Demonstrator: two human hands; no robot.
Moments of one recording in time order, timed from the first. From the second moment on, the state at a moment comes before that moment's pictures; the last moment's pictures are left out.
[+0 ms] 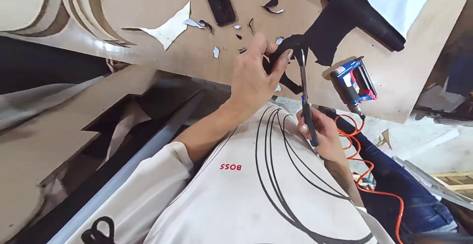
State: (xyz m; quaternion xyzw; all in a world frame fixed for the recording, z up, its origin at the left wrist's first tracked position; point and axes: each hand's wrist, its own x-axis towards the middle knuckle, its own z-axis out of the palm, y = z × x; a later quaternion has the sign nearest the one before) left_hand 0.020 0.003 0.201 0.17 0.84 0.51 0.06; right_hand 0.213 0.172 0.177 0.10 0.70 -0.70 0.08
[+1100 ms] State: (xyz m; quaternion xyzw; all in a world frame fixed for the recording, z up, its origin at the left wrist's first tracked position) left_hand 0.033 0.023 0.184 0.13 0.72 0.63 0.24; right_hand 0.101 0.173 0.200 0.16 0.78 -0.59 -0.14
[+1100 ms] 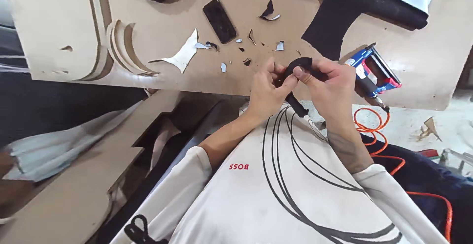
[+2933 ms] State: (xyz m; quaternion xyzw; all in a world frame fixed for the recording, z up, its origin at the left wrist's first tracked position) left_hand 0.010 -0.027 0.051 0.28 0.89 0.35 0.12; right_hand 0.047 0.138 0.050 0.39 0.78 -0.47 0.10
